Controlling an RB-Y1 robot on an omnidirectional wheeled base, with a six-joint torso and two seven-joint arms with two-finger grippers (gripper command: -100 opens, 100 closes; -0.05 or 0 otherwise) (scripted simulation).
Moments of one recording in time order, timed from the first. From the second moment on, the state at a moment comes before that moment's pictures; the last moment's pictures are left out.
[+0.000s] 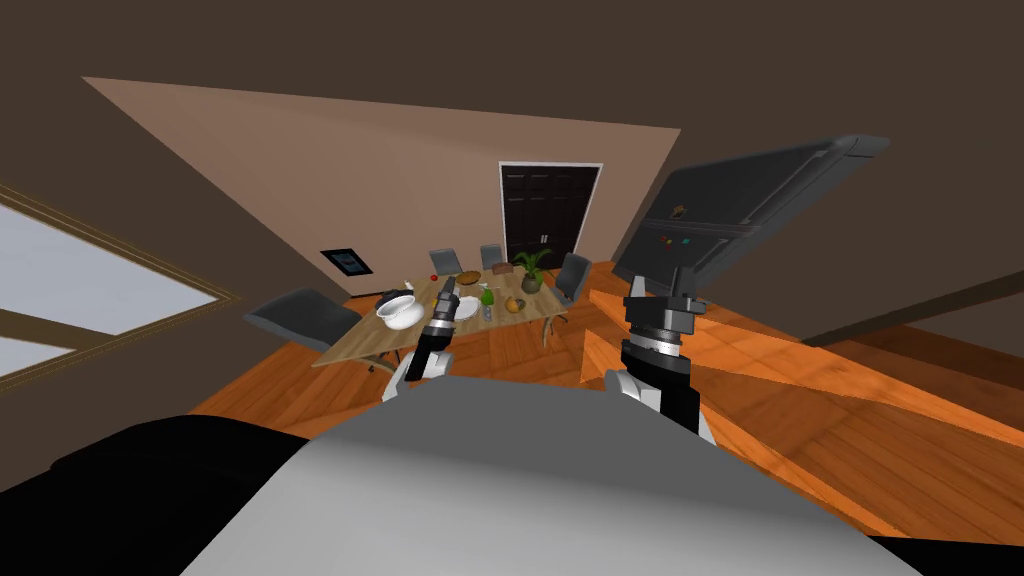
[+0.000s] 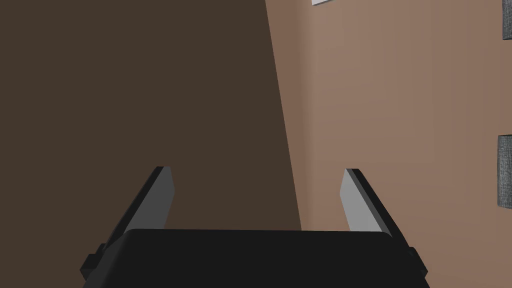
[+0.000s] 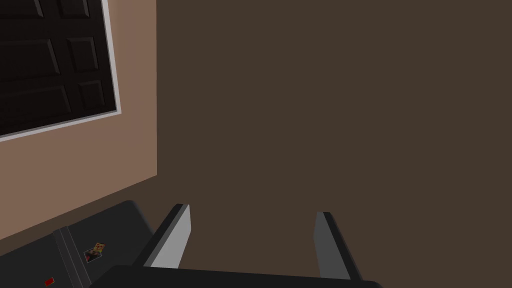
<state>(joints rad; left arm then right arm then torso) 0.38 0.18 0.01 -2.13 -0.04 -0.34 -0.11 0.50 0.05 -0.06 -2.38 0.00 -0.49 -0.16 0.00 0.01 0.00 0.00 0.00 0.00</state>
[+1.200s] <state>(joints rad) 0.18 0.28 -0.05 -1.74 -0.05 -0.11 -0.10 0.50 0.05 -0.06 -2.38 0.00 -0.49 -0.16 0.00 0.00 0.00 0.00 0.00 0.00</state>
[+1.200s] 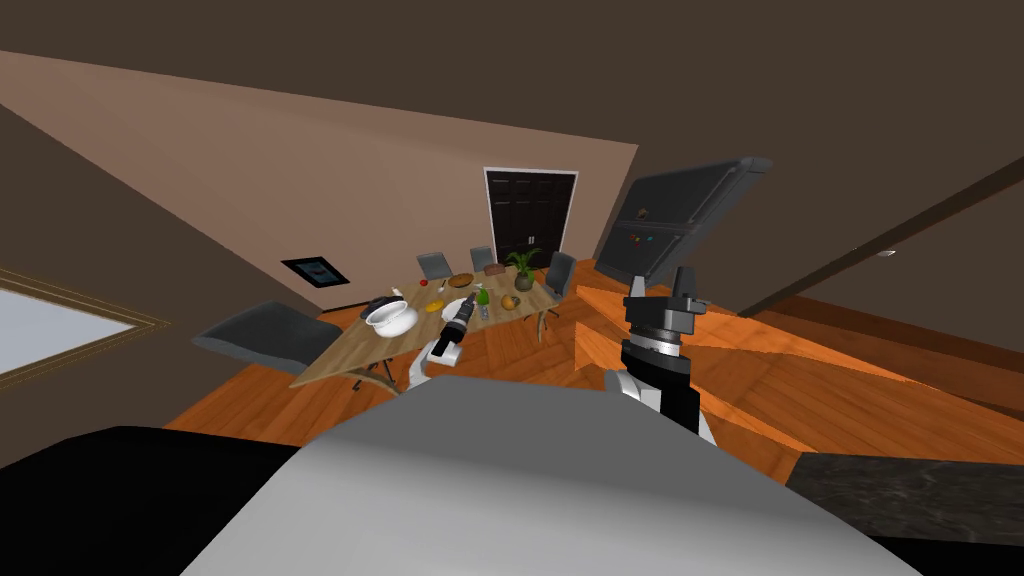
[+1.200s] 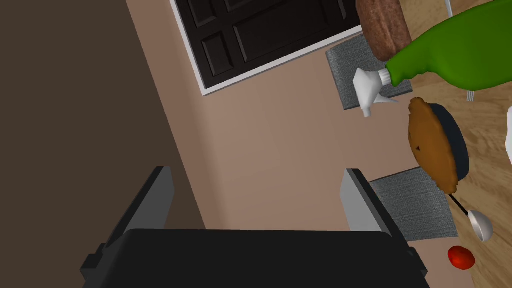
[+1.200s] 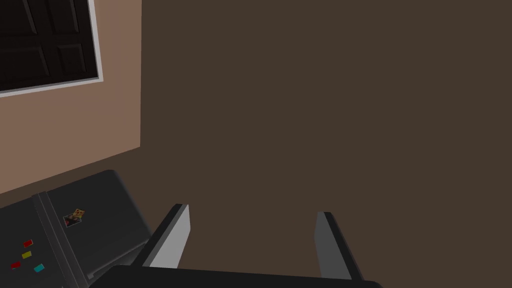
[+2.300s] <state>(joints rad) 0.11 0.33 -0.16 -1.43 -0.14 0.02 -0.12 0.50 0.05 -0.06 -2.38 0.00 -0.49 -0.16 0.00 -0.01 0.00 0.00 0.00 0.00</state>
